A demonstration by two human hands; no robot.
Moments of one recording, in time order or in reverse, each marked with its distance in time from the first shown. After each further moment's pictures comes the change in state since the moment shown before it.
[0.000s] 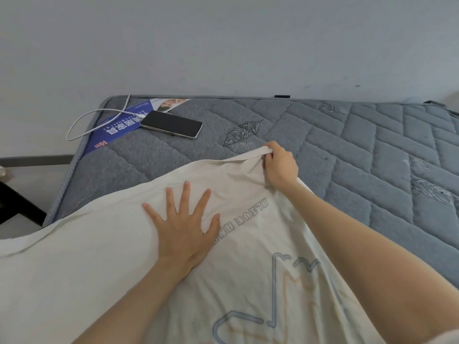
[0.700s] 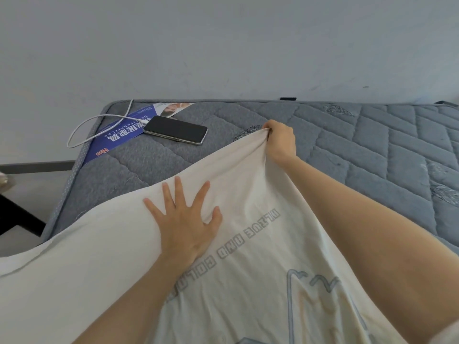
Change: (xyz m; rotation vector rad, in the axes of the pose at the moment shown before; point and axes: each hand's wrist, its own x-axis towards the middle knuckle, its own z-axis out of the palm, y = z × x) left_hand 0.043 -0.010 0.011 -0.097 0.013 -0.095; right_hand 0.058 -0.042 0.004 0.130 0.006 0.019
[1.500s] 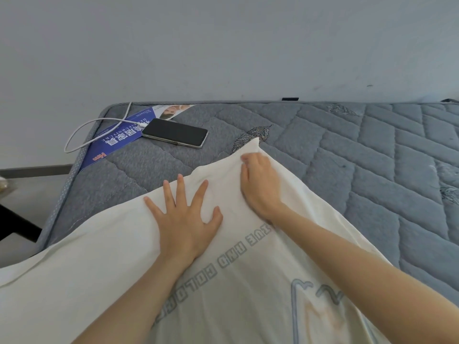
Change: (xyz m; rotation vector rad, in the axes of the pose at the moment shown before) left_hand 0.016 -0.001 0.004 0.029 -0.004 0.023; right_hand -0.074 0.018 0.048 -0.124 0.052 -0.366
